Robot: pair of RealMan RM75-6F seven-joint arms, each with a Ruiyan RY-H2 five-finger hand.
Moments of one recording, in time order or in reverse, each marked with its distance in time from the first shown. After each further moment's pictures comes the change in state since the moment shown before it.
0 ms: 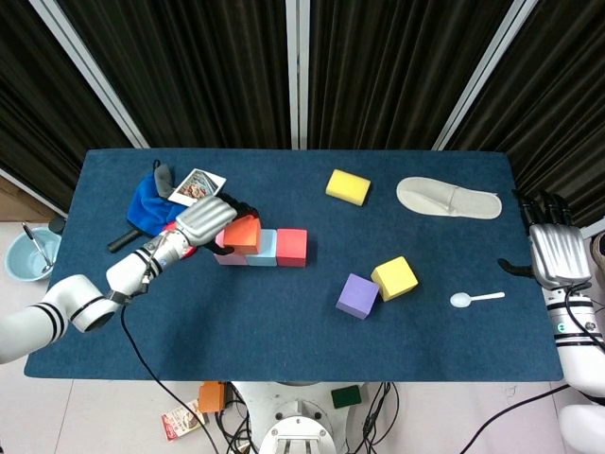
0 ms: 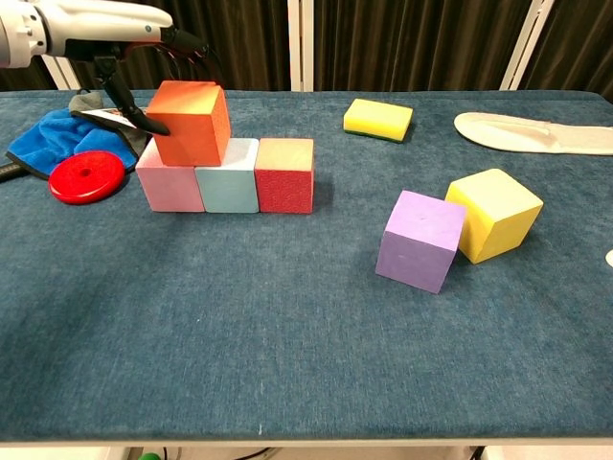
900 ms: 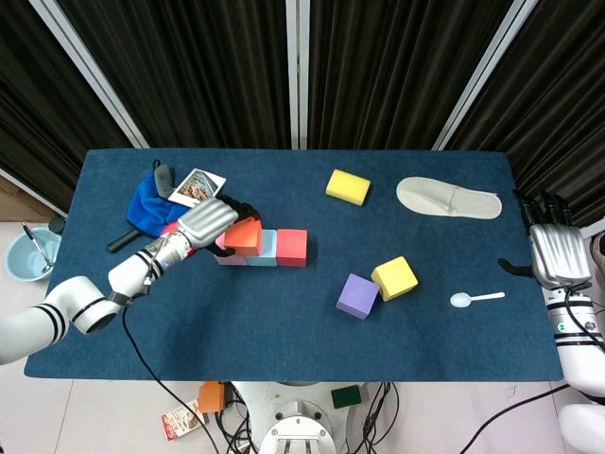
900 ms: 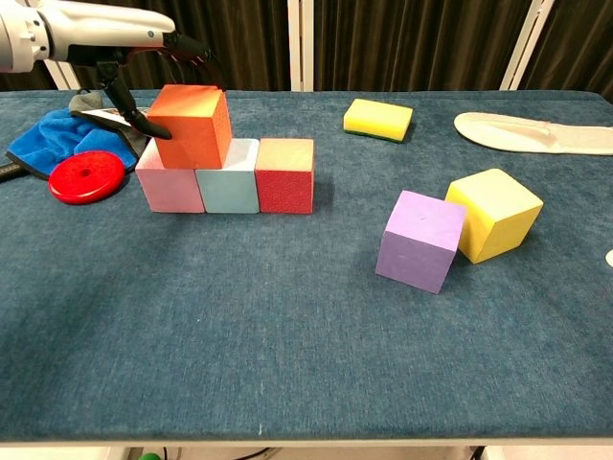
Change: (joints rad) left arm 0.002 -0.005 -0.003 -0.011 -0.002 -0.020 0.028; right arm -0.002 -0.004 0.002 0.008 0.001 -0.002 0.007
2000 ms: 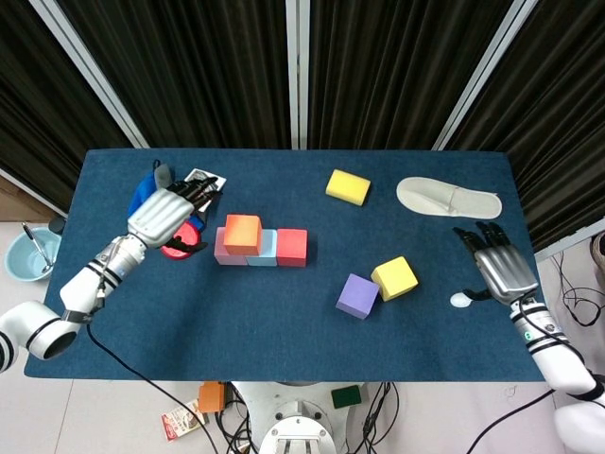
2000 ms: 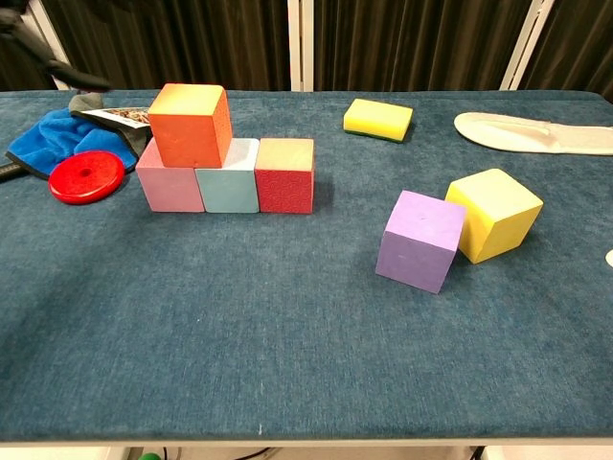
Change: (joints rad) left arm 0.157 0.188 -0.019 -0.203 -0.122 0.151 0.228; right arm 0.074 -0.051 -0.112 0.073 -0.161 -0.236 0.038
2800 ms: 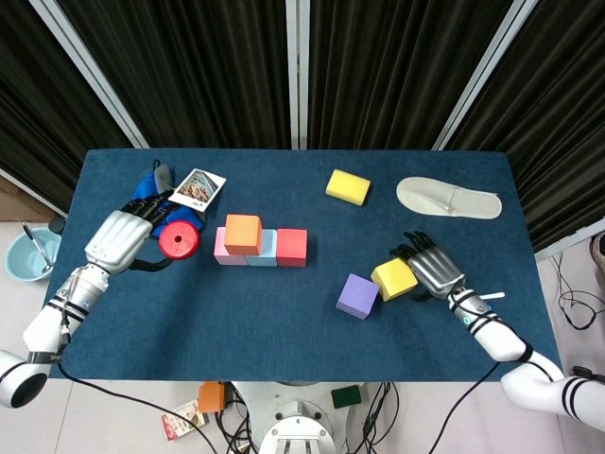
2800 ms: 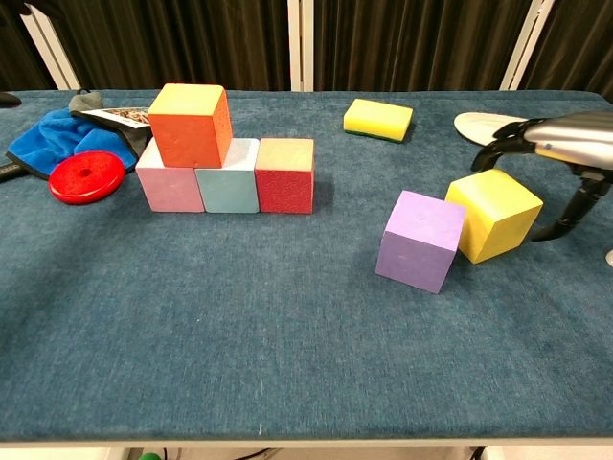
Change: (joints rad) left arm 0.189 0.078 0.007 -0.157 -0.041 0.129 0.130; right arm 0.171 -0.295 -0.037 0.304 -0.152 -0.147 0.133
